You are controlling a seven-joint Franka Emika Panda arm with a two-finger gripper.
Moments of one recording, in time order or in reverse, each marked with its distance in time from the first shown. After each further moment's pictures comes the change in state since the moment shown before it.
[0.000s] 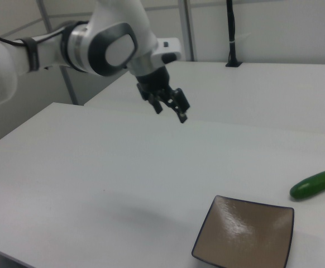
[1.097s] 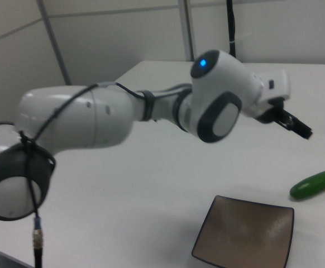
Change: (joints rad) arm -0.190 0.502 -0.122 0.296 -0.015 0.697 0.107
